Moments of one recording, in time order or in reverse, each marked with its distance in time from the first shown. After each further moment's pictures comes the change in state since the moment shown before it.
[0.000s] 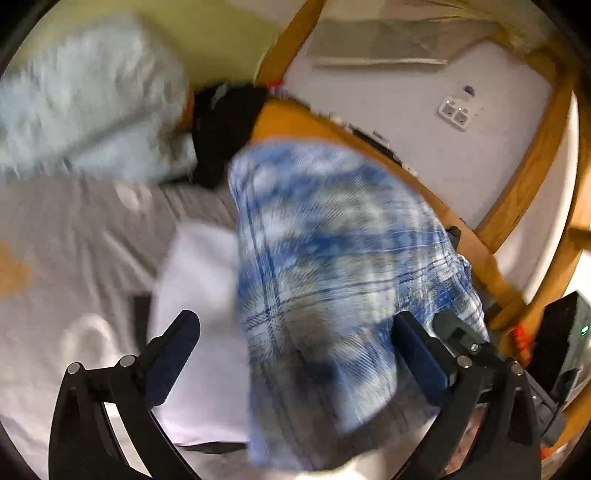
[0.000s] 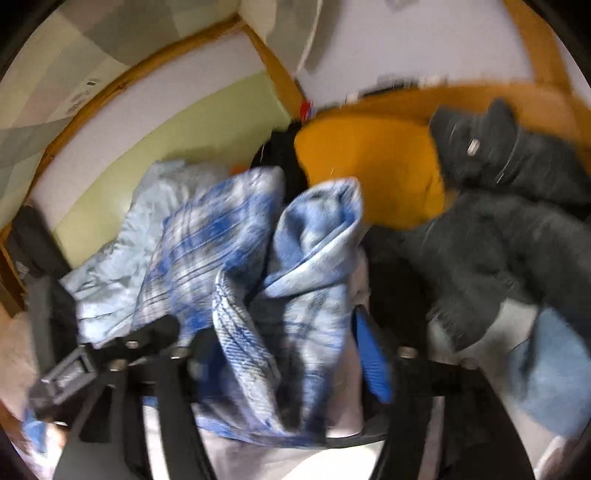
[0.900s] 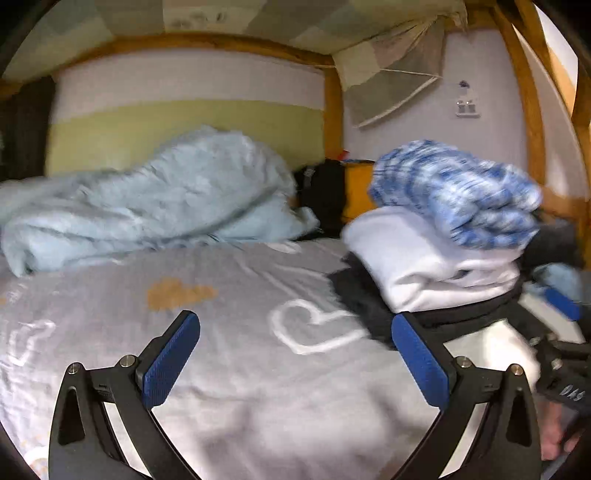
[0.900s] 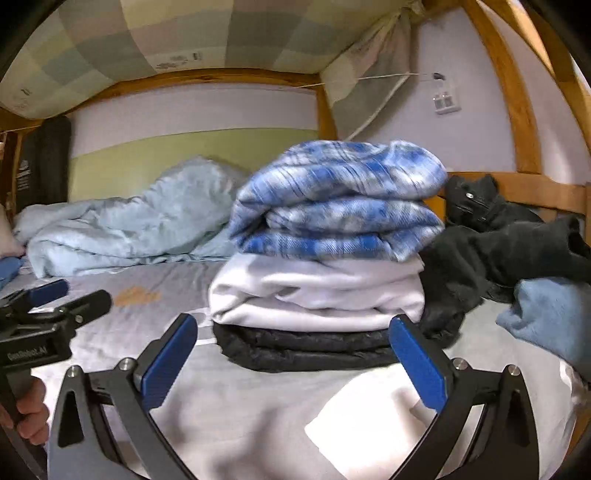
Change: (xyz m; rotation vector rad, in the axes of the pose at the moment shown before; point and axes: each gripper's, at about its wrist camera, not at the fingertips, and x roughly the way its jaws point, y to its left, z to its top) left arm -0.111 0.092 -0.157 0.303 -0.377 0.445; right arm -0.029 0.095 -0.195 -0.306 -0.315 -0.149
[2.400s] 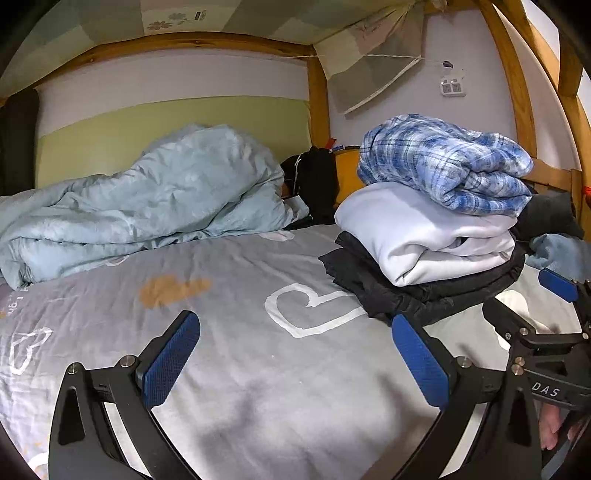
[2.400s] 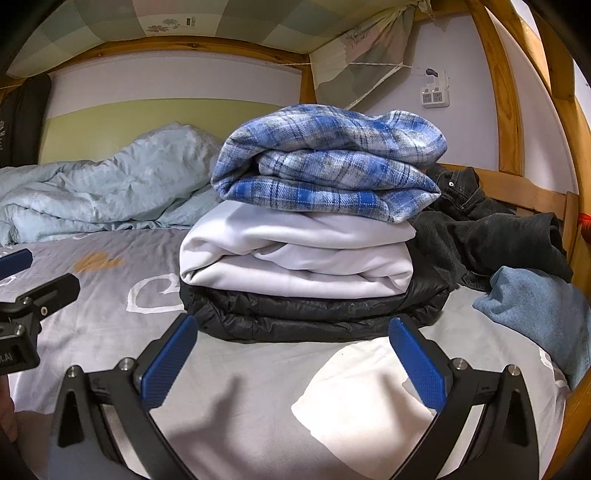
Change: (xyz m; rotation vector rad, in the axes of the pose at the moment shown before) left arm 0.004 -0.005 -0.012 0.040 0.052 -0.059; right arm 0.015 0.017 -0.018 -0.090 0.081 -0.133
